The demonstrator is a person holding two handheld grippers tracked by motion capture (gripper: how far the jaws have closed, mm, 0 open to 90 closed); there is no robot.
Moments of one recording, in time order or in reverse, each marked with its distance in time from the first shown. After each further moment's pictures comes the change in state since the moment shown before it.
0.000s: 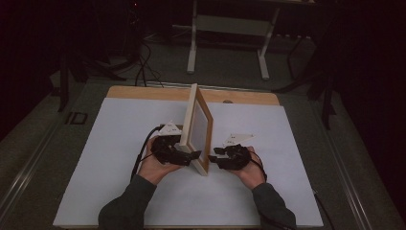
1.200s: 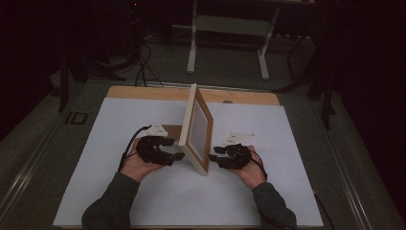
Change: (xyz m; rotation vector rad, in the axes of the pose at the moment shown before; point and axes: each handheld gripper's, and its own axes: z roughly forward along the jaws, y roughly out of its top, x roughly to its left) left arm 0.031 -0.018 -0.024 0.095 -0.033 0.050; right arm 0.001 0.004 -0.003 -0.007 -0.002 -0.005
